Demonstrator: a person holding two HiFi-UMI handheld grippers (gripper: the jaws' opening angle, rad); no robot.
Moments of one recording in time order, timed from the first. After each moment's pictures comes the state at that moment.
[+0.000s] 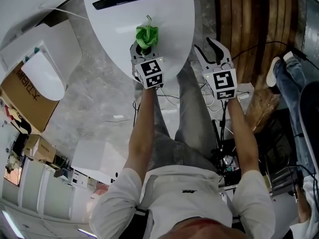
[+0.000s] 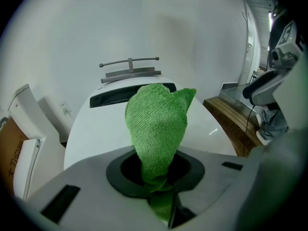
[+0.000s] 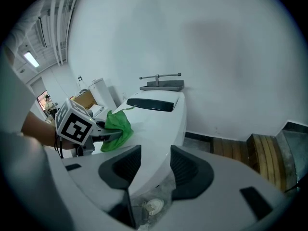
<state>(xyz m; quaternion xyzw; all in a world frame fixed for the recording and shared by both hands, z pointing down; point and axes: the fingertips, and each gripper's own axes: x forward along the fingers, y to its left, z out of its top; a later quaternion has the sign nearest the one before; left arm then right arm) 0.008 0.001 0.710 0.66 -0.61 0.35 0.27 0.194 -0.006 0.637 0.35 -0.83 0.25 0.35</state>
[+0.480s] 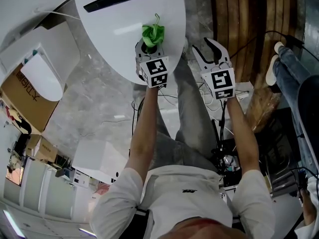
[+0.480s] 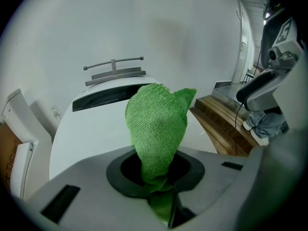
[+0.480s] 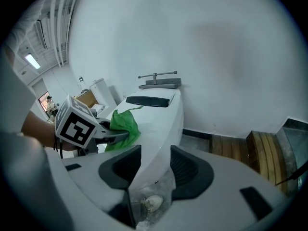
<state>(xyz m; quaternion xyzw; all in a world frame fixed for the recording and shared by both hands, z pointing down) 0.067 -0.004 0.715 0.68 -0.58 0.35 0.27 0.224 0.001 0.649 0.34 -0.83 0.27 0.35</state>
